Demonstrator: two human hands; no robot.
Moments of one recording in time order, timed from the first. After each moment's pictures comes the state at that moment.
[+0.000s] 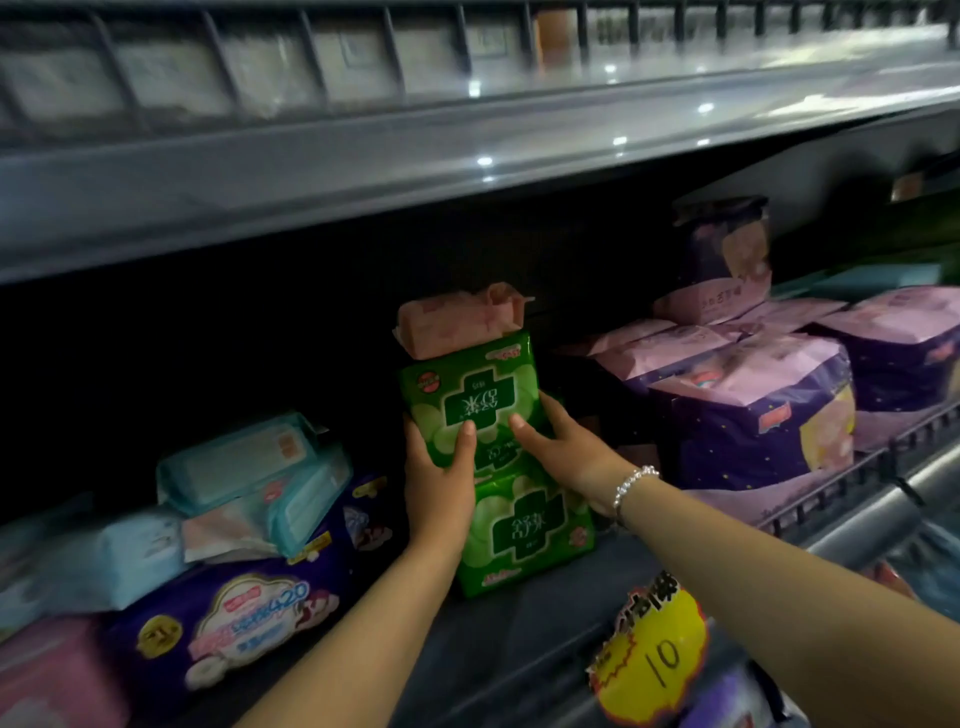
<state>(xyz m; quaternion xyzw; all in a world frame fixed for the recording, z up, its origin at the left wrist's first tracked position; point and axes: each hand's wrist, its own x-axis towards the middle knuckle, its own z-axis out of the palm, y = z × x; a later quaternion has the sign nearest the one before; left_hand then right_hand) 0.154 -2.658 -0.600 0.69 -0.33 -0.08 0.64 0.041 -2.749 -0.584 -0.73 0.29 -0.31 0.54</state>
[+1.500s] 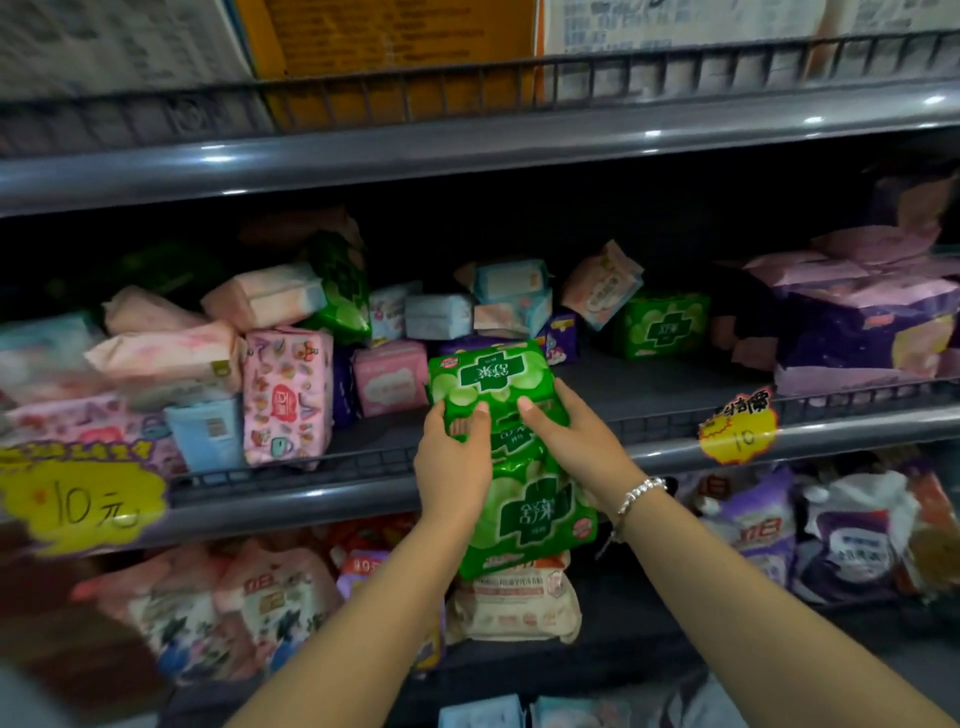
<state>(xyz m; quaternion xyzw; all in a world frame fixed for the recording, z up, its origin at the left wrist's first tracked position) 0.086 -2.315 -0.598 0.78 -0.16 -0.03 0.60 0.024 -2.432 -0.605 -0.74 0.25 -0.23 0.58</state>
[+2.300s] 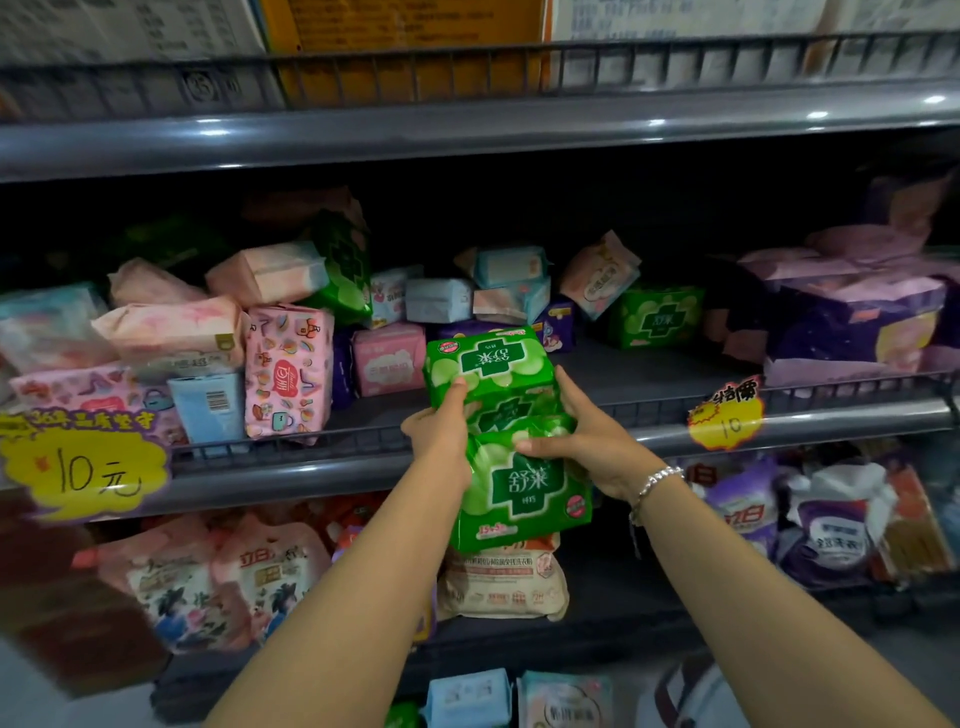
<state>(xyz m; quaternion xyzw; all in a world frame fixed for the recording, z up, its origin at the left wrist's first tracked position) 0.104 -2.328 -0.598 0.57 0.05 -0.21 0.79 0.004 -2.447 -0.619 -0.69 0.15 -0.15 0.69</state>
